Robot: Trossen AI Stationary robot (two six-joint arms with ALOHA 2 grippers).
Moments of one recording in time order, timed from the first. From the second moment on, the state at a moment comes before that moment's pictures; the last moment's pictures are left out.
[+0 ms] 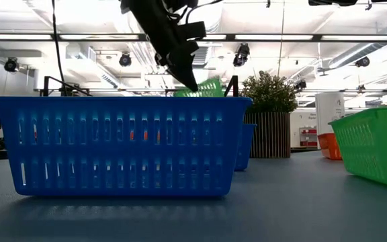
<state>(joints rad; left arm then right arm) 0.11 1.70 1.38 -0.55 -0.37 0.03 0.29 0.71 0.60 -0.08 0.23 -0.52</state>
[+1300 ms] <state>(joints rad) -0.29 1.56 1.12 -0.21 -0.28 0.20 0.29 0.85 0.60 -0.01 0.23 -0.45</state>
